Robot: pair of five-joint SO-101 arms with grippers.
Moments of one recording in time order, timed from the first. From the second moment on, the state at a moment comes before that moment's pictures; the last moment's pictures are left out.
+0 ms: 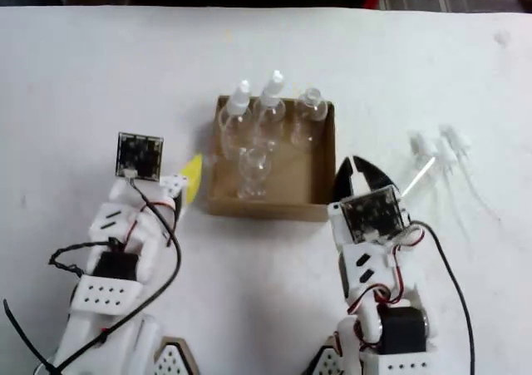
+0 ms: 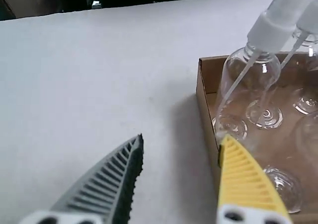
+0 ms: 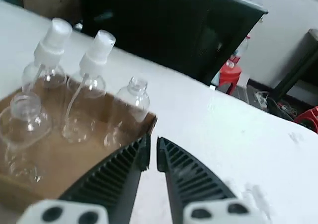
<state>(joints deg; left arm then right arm) -0.8 -60.0 83.1 14.0 -0.9 -7.6 -94.7 74.1 45.4 24.0</state>
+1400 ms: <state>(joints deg) -0.8 -60.0 83.1 14.0 -0.9 13.0 -95.2 82.1 68.0 110.8</state>
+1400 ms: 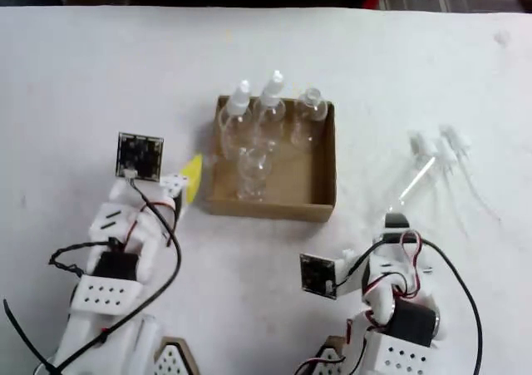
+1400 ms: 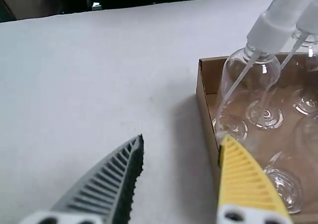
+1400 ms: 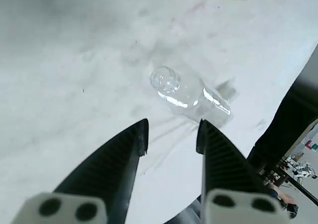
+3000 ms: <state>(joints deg) -0.6 -60.0 83.1 12.8 -3.9 16.0 20.0 -2.7 54.3 46.7</state>
